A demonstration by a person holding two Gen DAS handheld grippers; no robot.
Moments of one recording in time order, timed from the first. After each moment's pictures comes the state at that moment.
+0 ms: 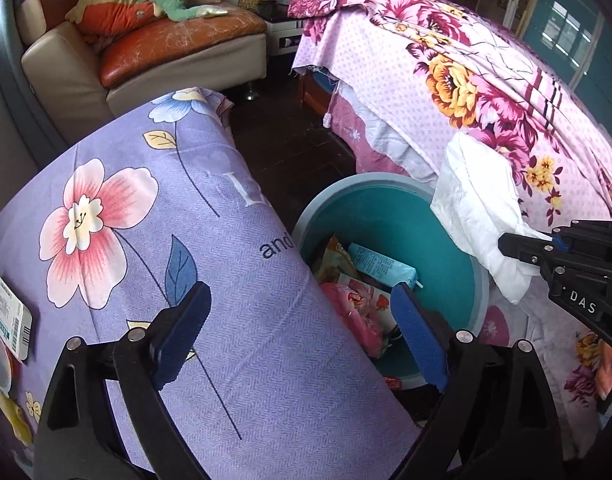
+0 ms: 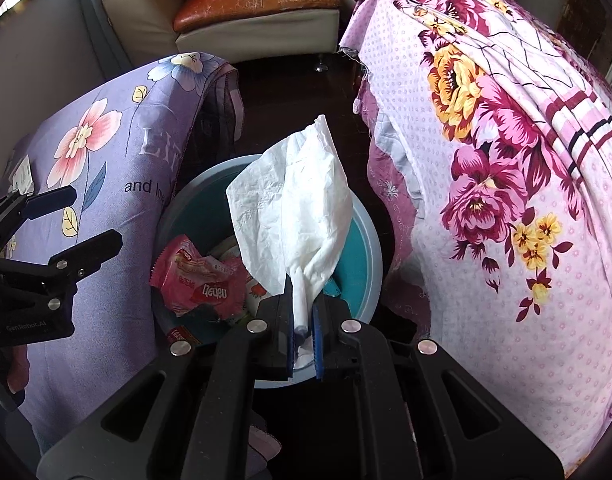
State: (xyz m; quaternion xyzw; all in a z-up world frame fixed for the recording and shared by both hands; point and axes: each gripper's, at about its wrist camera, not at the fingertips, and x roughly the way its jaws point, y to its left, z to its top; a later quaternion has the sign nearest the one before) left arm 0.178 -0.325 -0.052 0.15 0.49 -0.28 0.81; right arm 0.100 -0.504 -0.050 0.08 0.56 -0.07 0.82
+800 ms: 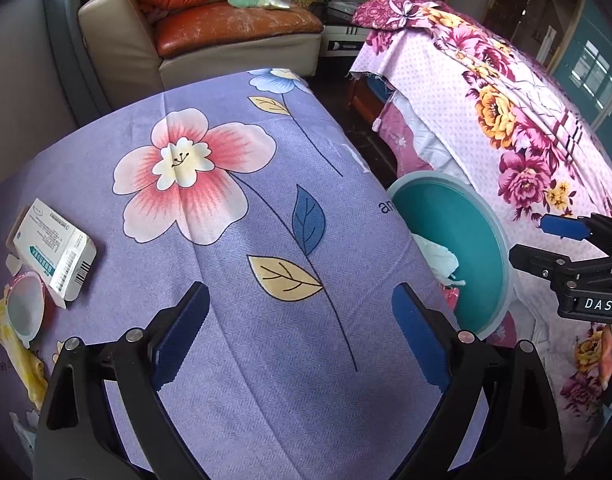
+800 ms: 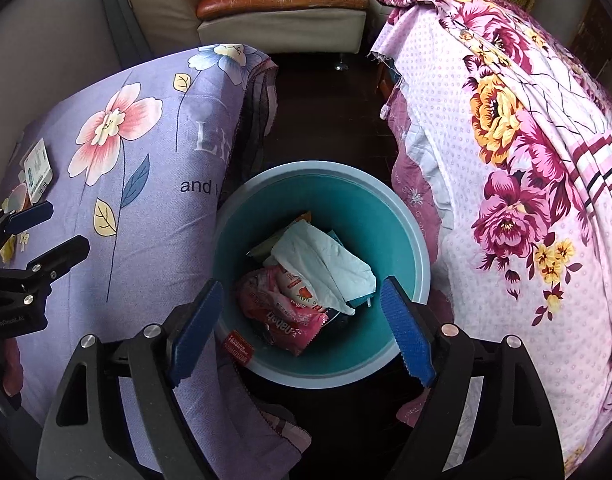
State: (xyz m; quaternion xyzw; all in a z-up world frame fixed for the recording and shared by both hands) left arm 0.181 -0.221 -0.038 0.09 0.50 -0.23 0.83; right arm 0.121 -0.441 -0.030 0.06 0.57 -0.06 0.82
